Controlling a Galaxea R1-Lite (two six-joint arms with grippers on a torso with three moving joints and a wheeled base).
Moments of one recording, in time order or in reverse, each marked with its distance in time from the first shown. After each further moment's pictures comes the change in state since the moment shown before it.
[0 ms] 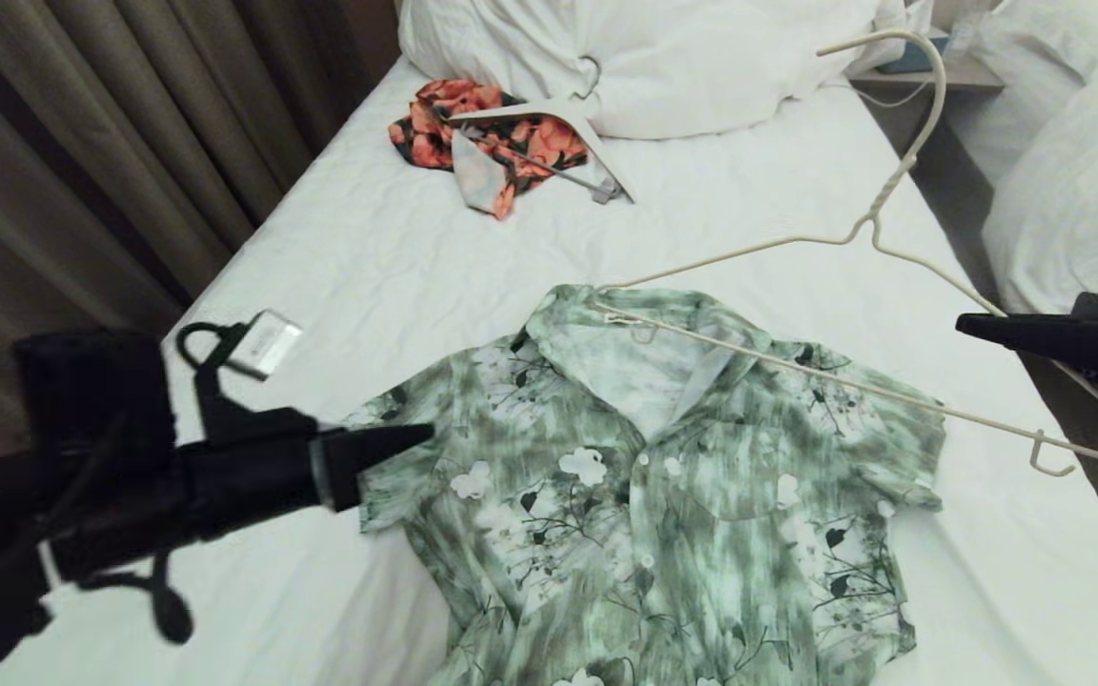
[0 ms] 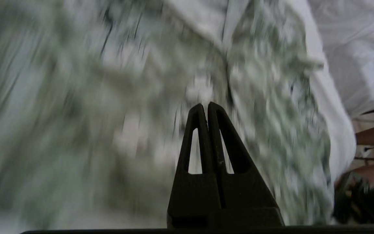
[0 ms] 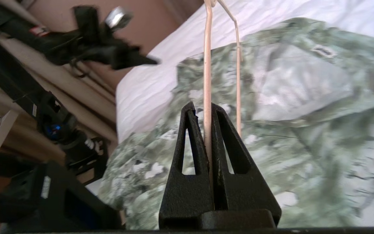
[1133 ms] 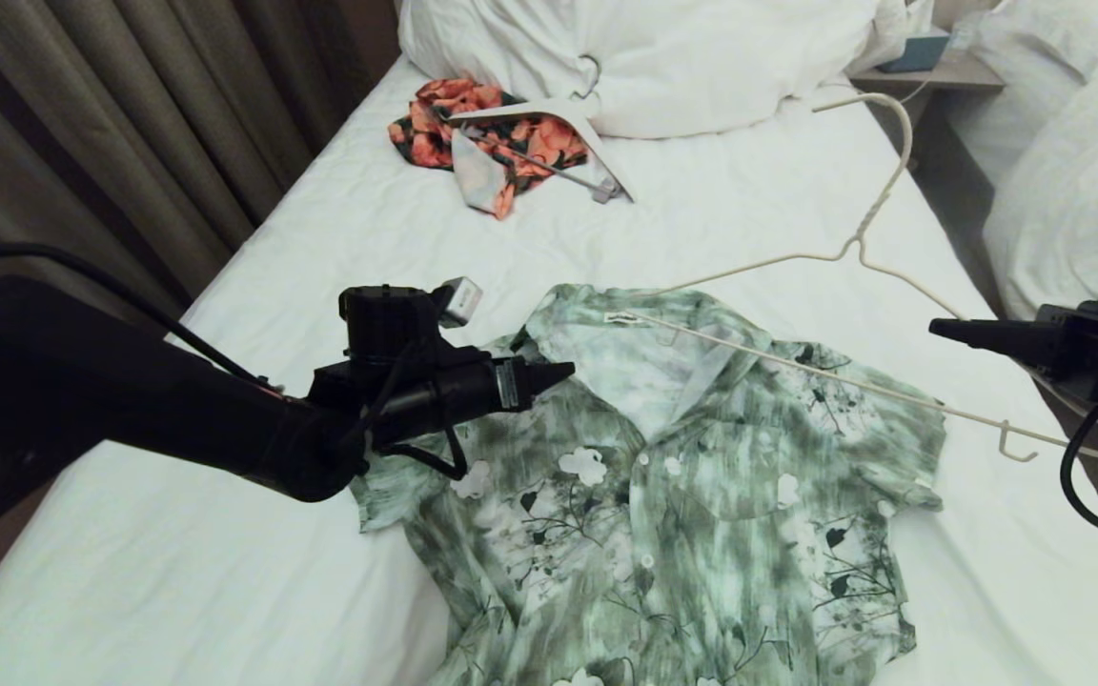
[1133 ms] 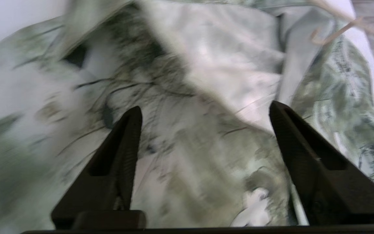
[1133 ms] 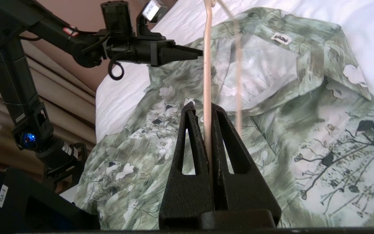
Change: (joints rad) left arm -0.140 0.497 -0.484 -0.049 0.191 -0.038; right arm -0.058 0.177 -0.052 -0.080 0.001 -0.001
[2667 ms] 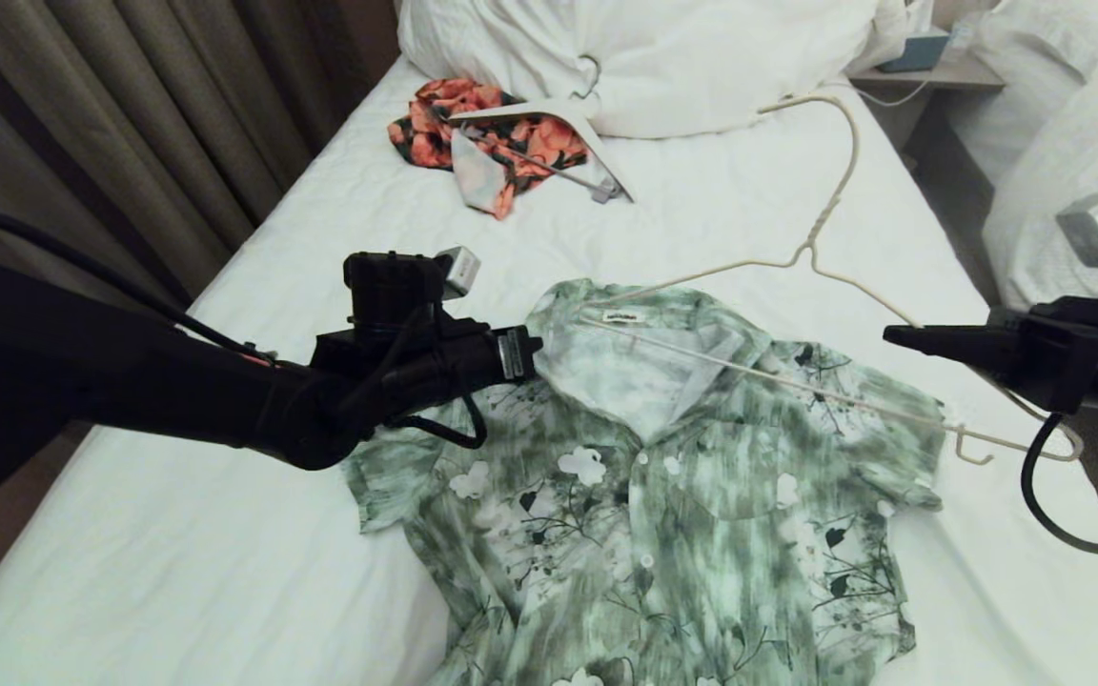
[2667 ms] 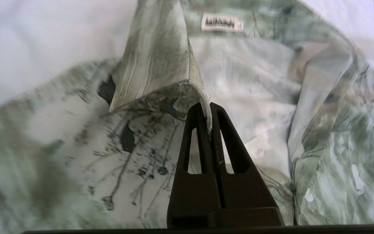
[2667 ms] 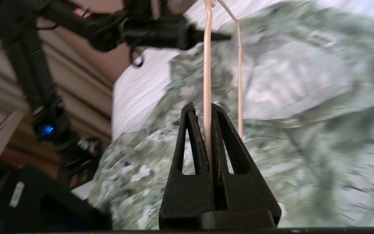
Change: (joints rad) left arm -0.025 -0.028 -0.103 0.135 0.161 0.001; right arm 0.123 -0.003 0.007 -0.016 -0.038 0.002
